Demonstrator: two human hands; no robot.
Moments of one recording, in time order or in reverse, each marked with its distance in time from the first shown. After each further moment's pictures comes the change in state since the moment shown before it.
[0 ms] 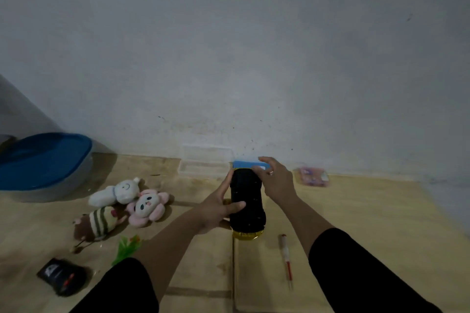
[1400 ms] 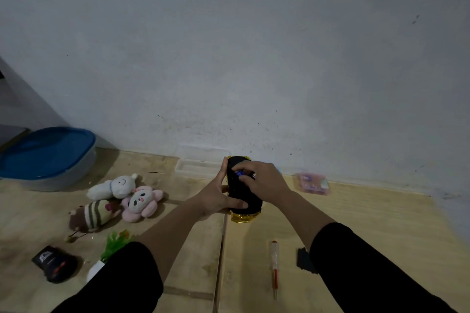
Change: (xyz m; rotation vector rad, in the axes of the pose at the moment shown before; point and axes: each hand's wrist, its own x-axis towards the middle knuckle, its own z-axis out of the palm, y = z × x) left_hand 0.025 0.027 0.024 0.004 0.130 0.031; right_hand 0.013 -0.009 -0.028 -0.301 -0.299 -0.403
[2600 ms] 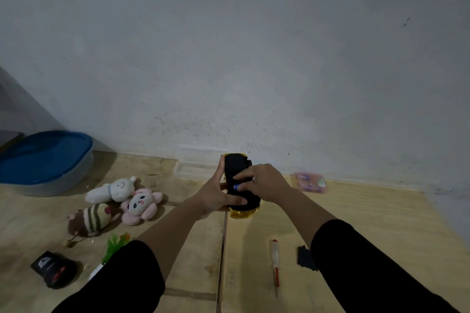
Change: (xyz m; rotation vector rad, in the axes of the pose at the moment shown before) left_hand -0.001 0.003 -0.005 0.012 0.033 0.038; right_hand -0.001 -0.004 -0.007 -0.066 -0.184 0.077
